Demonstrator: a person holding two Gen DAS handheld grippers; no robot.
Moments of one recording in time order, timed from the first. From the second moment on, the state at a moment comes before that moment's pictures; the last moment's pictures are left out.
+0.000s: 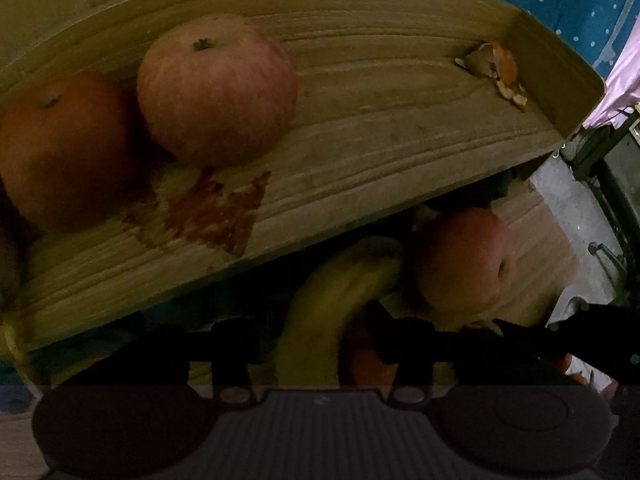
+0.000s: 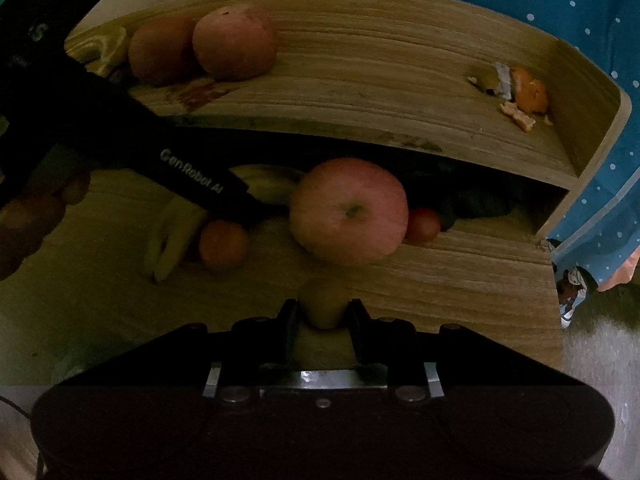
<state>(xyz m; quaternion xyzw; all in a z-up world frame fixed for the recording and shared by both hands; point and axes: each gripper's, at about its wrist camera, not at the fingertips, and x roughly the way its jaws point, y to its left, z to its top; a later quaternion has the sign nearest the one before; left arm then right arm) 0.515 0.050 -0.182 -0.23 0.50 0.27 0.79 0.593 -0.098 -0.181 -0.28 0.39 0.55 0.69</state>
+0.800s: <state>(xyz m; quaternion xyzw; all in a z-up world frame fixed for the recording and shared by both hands) 0.468 0.041 -0.182 -0.22 0.52 0.27 0.78 0.545 -0.082 -0.180 -0.28 0.39 0.56 0.68</state>
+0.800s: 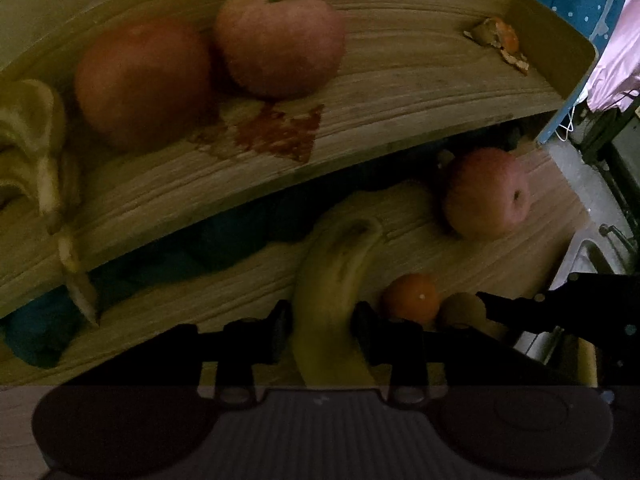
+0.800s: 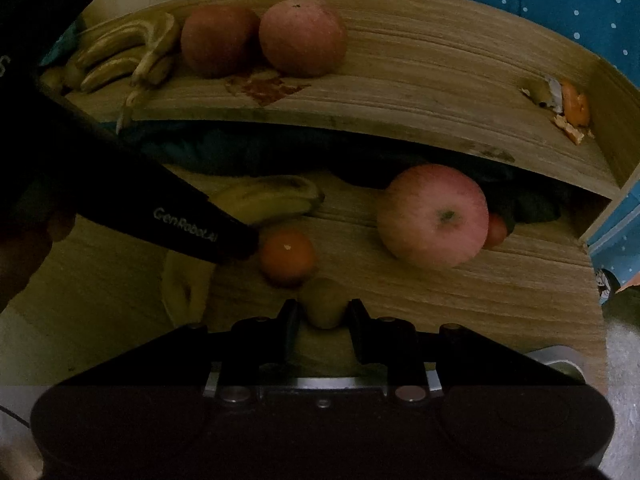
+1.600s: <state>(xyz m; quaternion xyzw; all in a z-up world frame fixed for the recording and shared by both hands) 0.373 0.019 -0.148 -0.27 0.51 0.25 0.78 0.474 -0.126 -0.149 -0.20 0.38 0.54 0.72</state>
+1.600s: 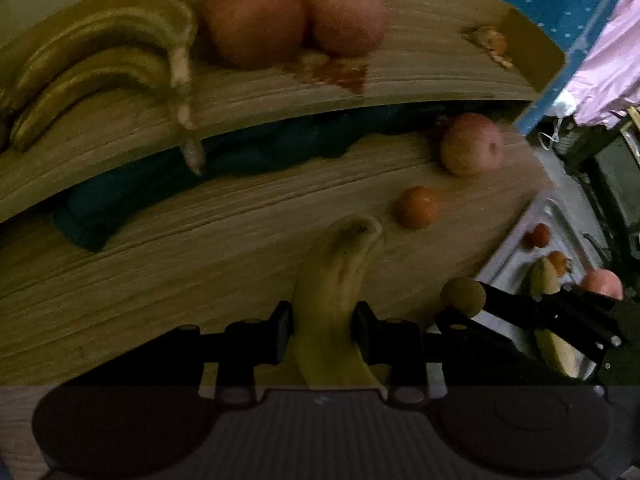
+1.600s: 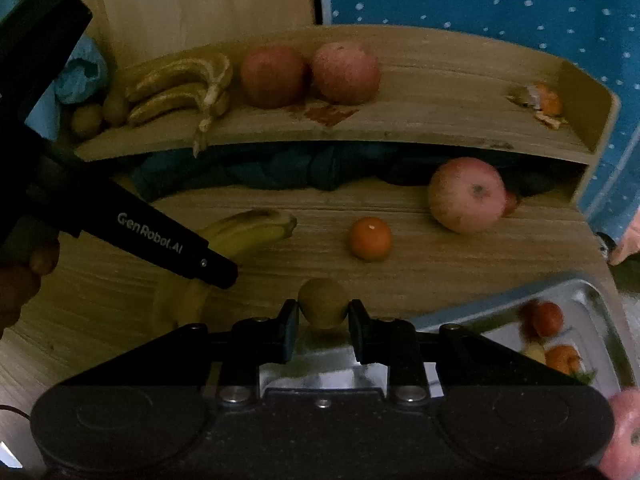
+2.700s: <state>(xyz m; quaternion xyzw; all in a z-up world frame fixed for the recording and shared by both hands) 0.496 -0.073 -0.160 -0.22 0.55 0.11 0.80 0.545 -0.254 -0.156 -0.15 0.43 0.38 0.80</state>
